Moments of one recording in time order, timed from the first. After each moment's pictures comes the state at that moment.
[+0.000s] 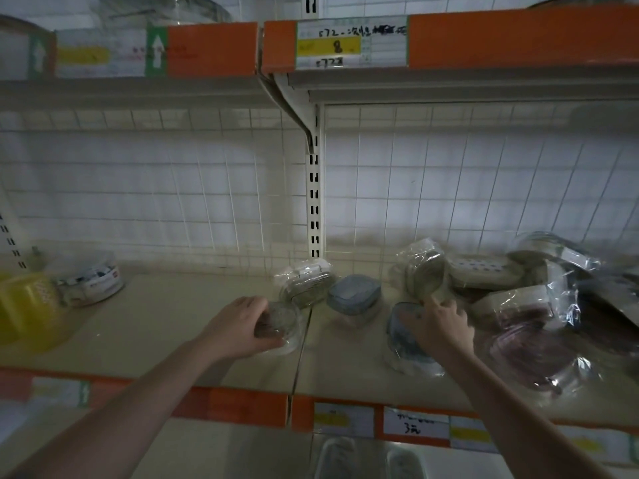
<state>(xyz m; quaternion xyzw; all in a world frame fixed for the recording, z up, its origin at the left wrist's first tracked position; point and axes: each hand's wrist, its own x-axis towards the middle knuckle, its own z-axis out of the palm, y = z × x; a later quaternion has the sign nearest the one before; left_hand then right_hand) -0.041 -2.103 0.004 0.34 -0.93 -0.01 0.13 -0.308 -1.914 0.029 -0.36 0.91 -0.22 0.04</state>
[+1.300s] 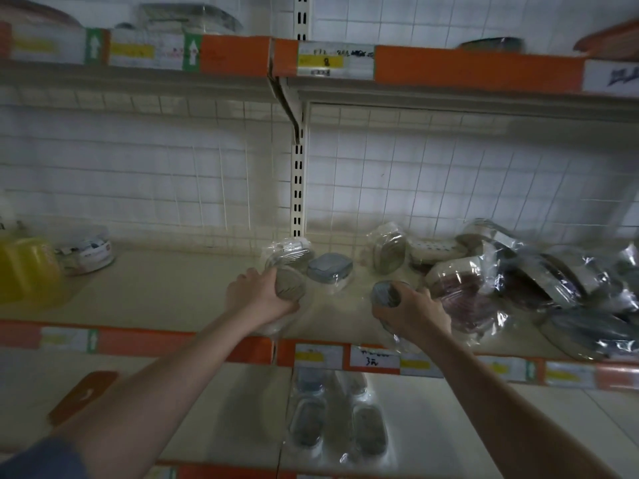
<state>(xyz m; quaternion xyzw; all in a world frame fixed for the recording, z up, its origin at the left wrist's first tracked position) -0.069 -1.992 0.041 0.50 -0.85 -0.06 0.15 -0.265 -1.838 0.044 -0.39 0.90 -0.18 0.02</state>
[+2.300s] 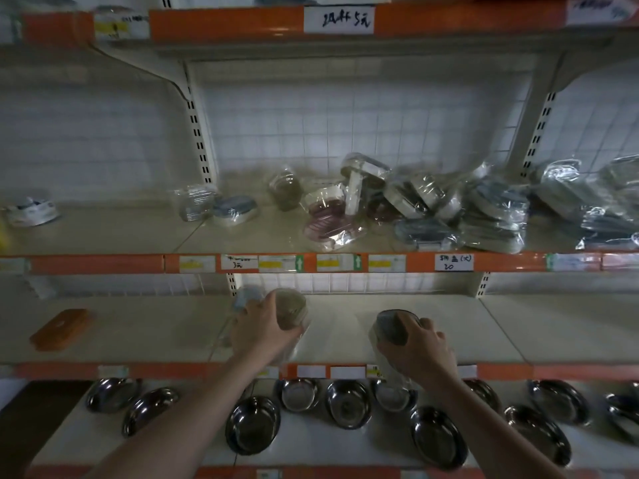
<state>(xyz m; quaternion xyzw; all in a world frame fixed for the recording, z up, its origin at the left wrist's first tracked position) -0.188 -1.689 -0.060 0.52 -0.83 -0.12 0.12 -0.376 -1.517 -0.063 -0.39 0.90 -0.20 0.10</state>
